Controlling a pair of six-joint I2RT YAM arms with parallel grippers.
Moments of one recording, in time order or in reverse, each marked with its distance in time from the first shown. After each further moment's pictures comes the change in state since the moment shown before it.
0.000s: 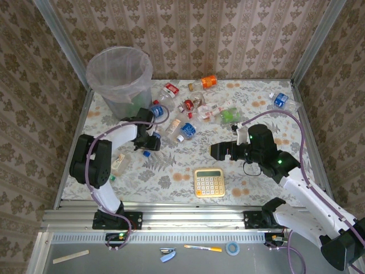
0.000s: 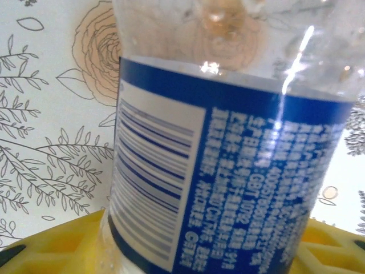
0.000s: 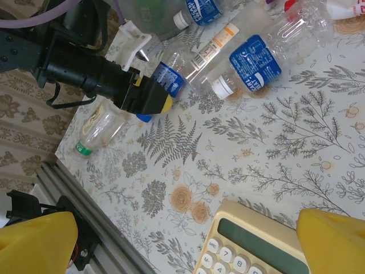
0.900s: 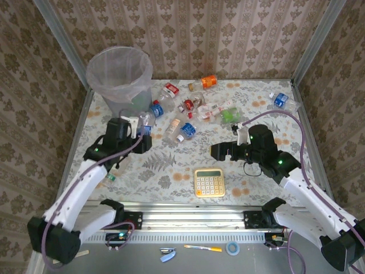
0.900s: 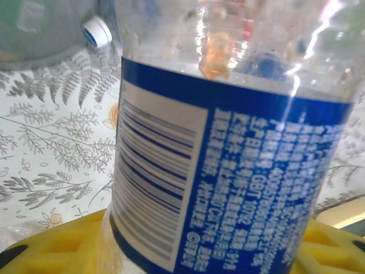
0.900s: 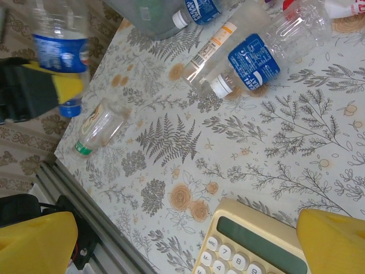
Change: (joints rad) left arm -0.021 -0.814 -0.229 0.018 0.050 -0.108; right arm 0.000 -0.007 -0.001 -0.006 0.001 -0.001
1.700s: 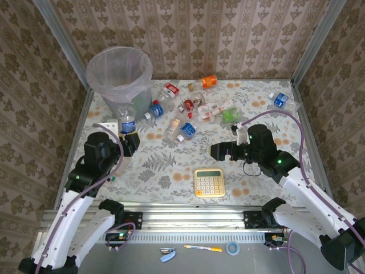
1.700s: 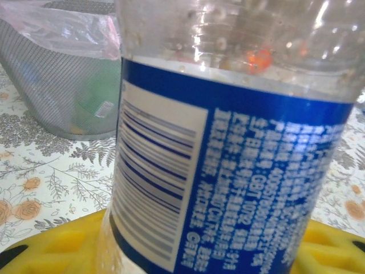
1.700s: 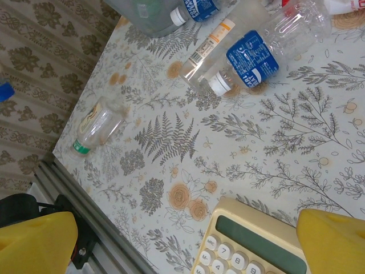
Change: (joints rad) left arm 0.029 -0.235 -0.035 0.085 -0.124 -0.049; right arm 0.000 0.011 0.000 0.000 0.000 0.000
